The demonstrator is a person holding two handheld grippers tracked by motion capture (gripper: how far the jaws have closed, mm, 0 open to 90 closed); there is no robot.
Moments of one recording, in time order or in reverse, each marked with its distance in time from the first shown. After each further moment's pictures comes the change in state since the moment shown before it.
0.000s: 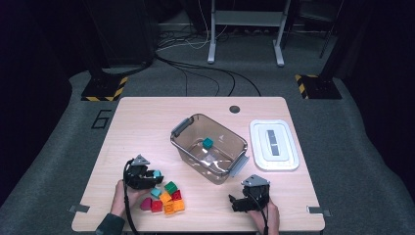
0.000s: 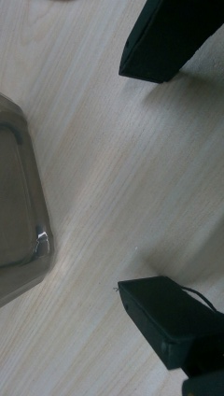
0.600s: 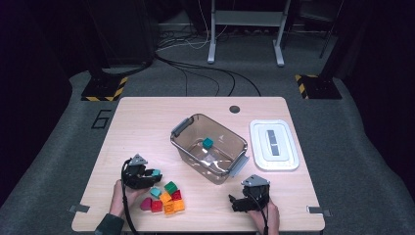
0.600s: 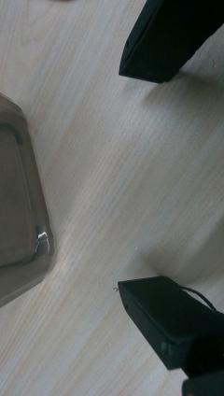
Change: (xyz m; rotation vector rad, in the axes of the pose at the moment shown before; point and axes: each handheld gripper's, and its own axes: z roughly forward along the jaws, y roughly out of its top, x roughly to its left) left arm 0.003 -0.001 -0.005 -0.024 0.010 -0.006; right arm 0.000 0.000 0.000 0.000 0.000 -0.003
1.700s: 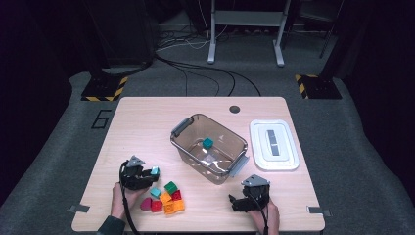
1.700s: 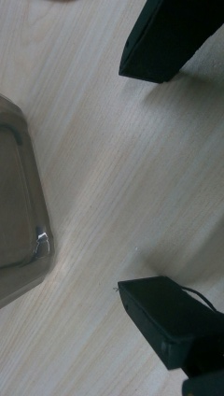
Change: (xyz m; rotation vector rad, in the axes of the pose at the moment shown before) left arm 0.004 -0.008 0.002 -0.028 0.064 -0.055; right arm 0.000 0.000 0.000 -0.003 -0.002 -0.003
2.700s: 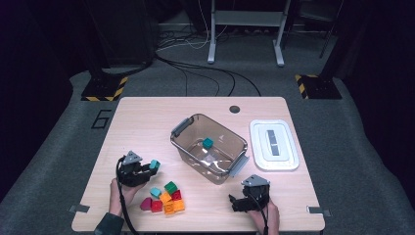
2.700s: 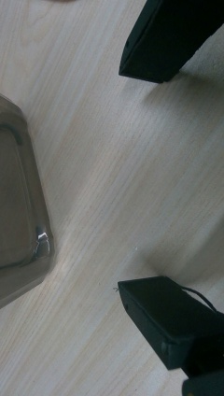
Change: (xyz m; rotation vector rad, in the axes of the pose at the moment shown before) left arm -0.002 0.017 -0.019 -0.086 0.005 0.042; right arm 0.000 0.000 0.000 0.000 0.000 0.000
